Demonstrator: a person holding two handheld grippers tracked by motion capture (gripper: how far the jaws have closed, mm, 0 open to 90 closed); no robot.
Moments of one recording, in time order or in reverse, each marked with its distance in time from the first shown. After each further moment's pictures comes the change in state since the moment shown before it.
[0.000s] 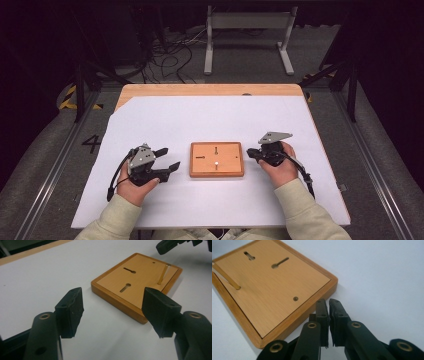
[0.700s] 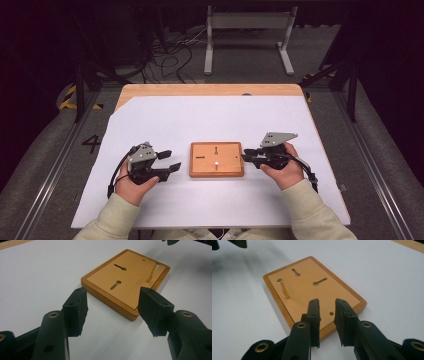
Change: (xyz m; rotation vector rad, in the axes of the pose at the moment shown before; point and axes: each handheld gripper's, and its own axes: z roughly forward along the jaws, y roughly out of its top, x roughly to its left) left arm 0.001 0.007 -0.002 0.056 -0.061 -0.016; right arm 0.019 0.015 -0.023 -0.080 0.176 -0.120
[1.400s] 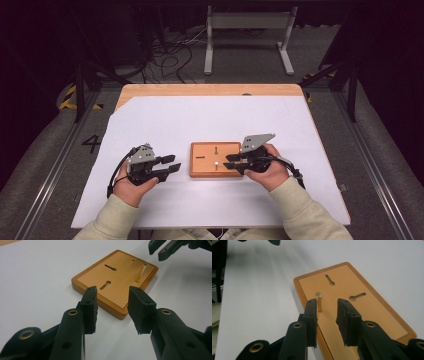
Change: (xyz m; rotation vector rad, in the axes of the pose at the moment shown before) left arm -0.007 0.003 -0.005 0.007 -0.040 -0.005; right arm 0.028 0.023 0.030 0.042 0.149 -0.123
